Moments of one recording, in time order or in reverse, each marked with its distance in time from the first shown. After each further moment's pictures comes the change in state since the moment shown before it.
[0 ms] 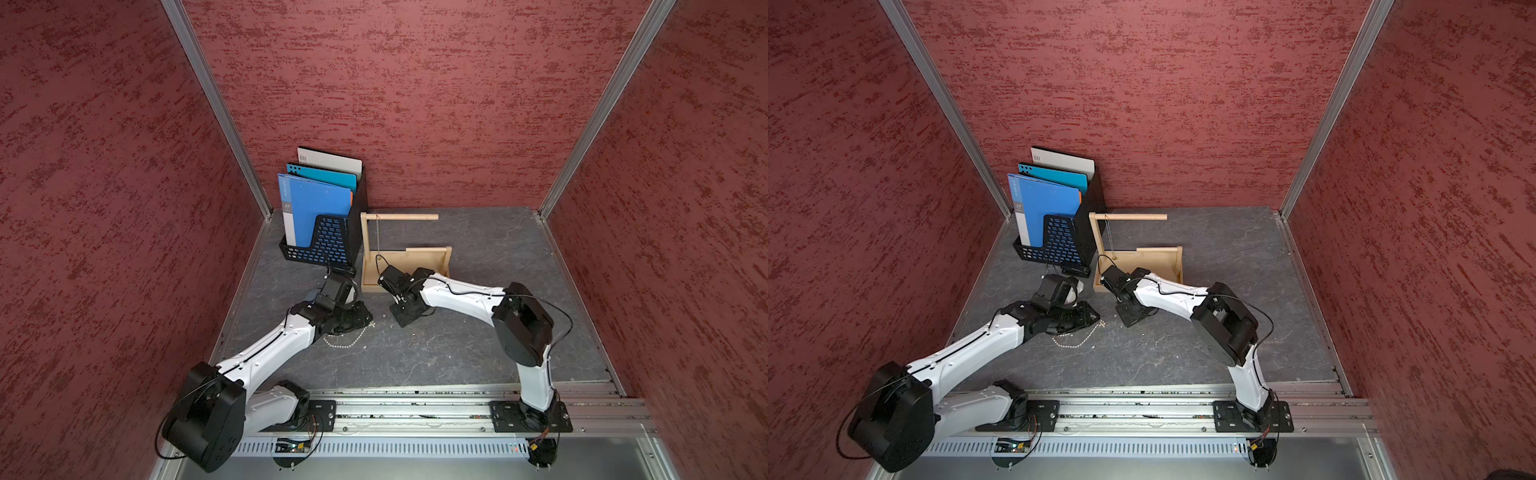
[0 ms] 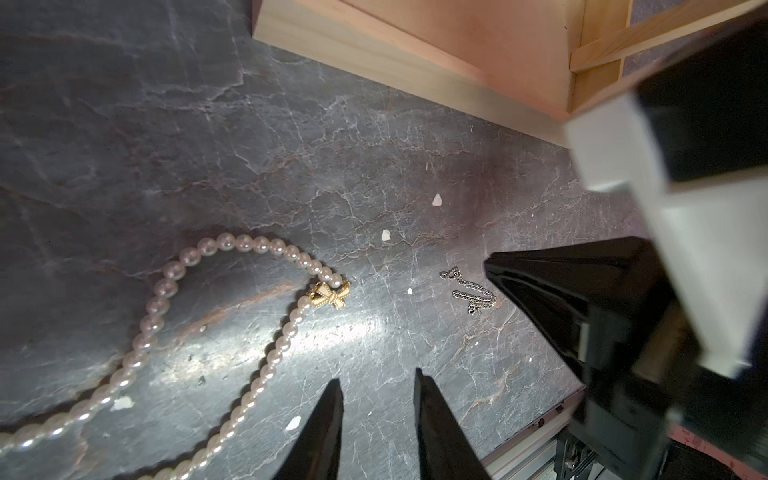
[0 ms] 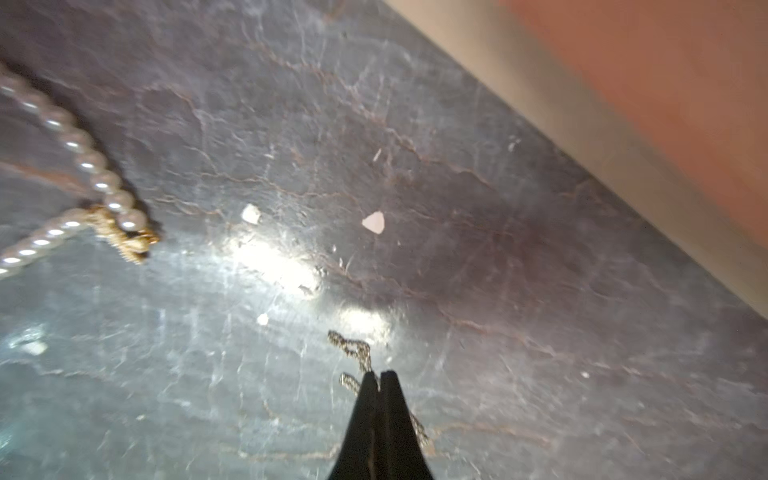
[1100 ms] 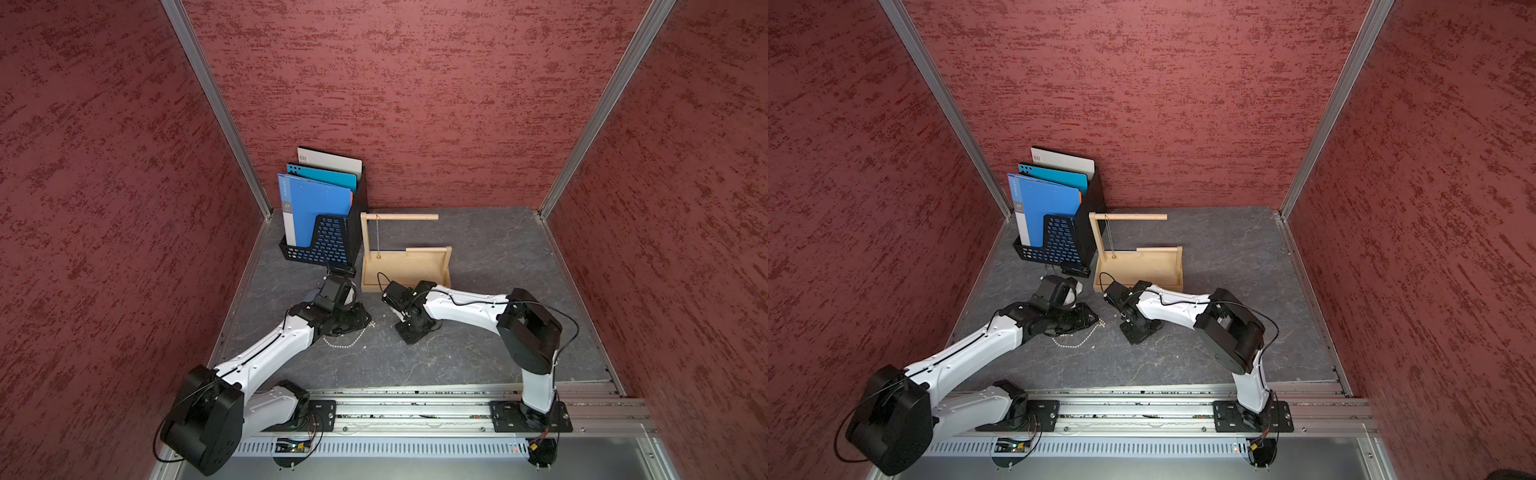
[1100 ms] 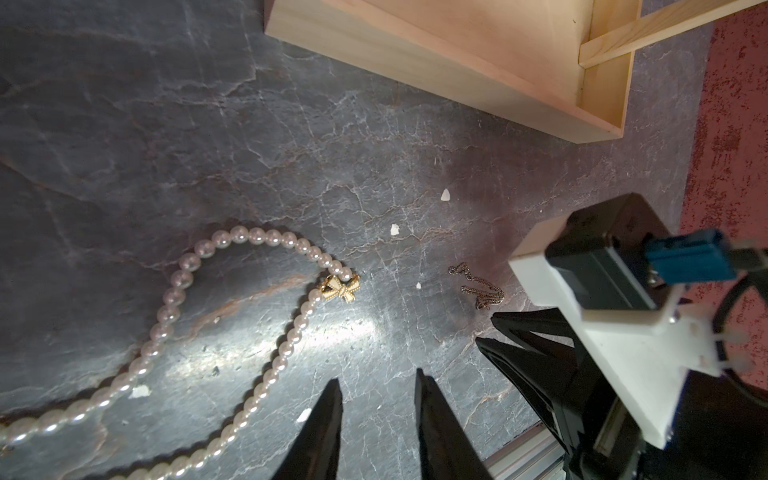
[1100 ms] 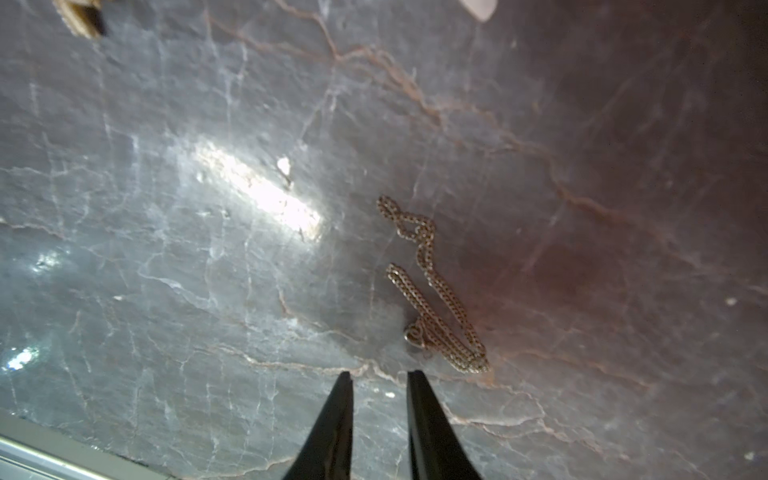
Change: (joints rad) left arm 0.002 -0.017 -0.006 -0.021 -0.009 0.014; right arm 0.045 -0.018 -0.152 -0.022 -0.113 -0.032
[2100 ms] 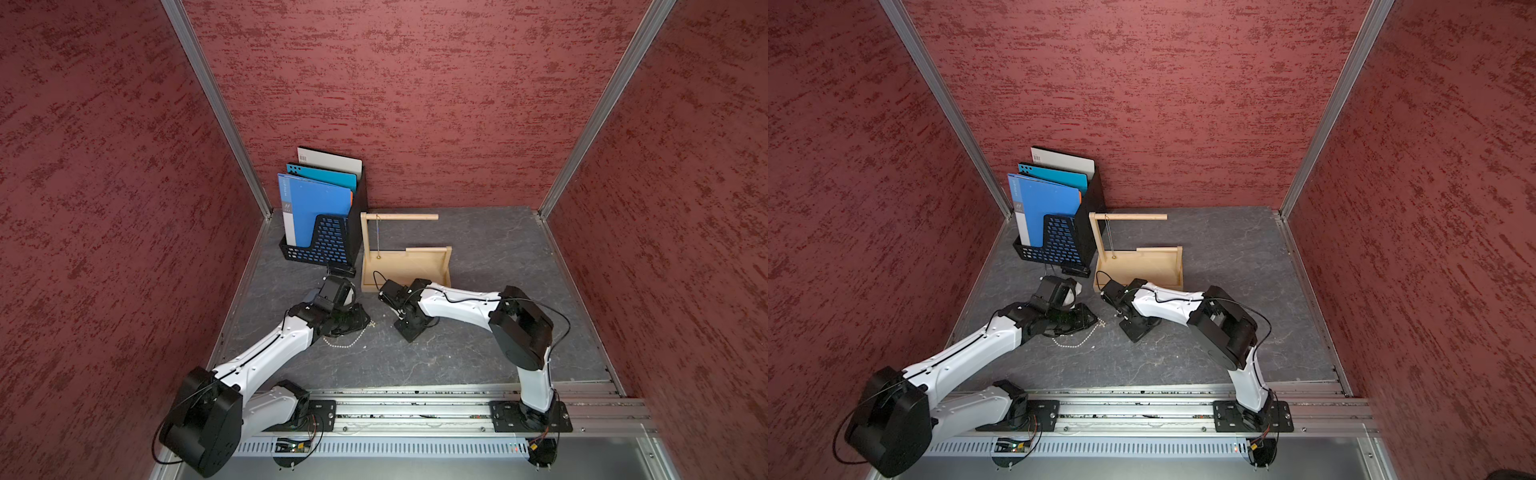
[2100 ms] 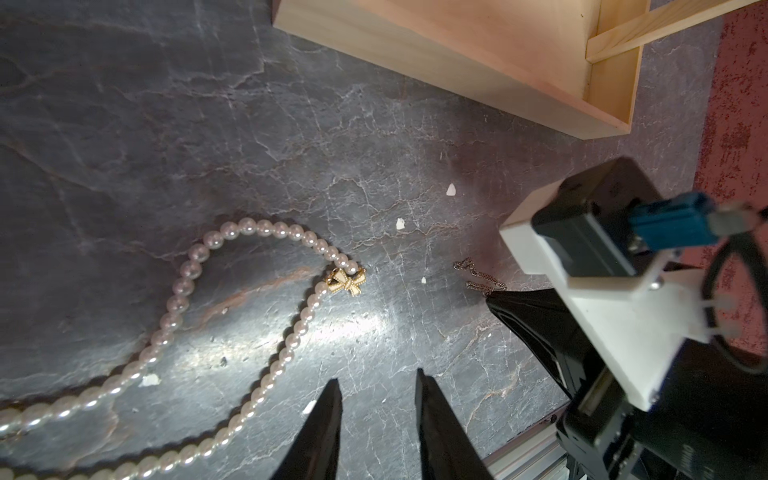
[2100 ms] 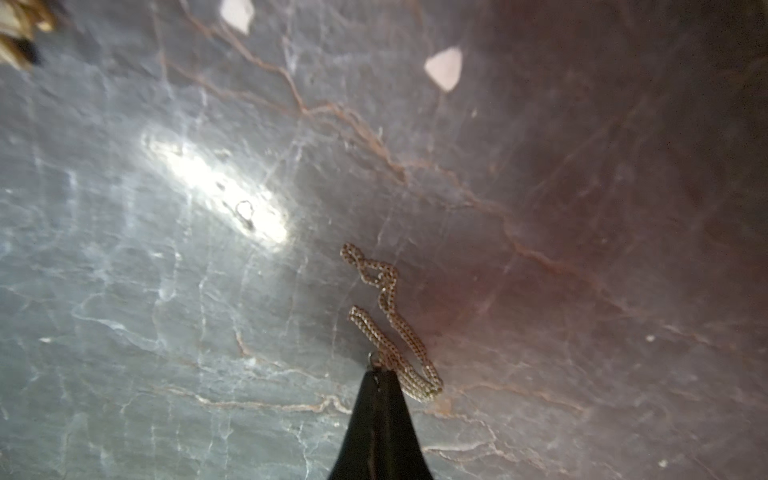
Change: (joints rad) left arm 0.000 -0.011 0.000 -0.022 -0.006 0.008; right arm 0.000 0.040 0.076 -0.028 0.103 -0.070
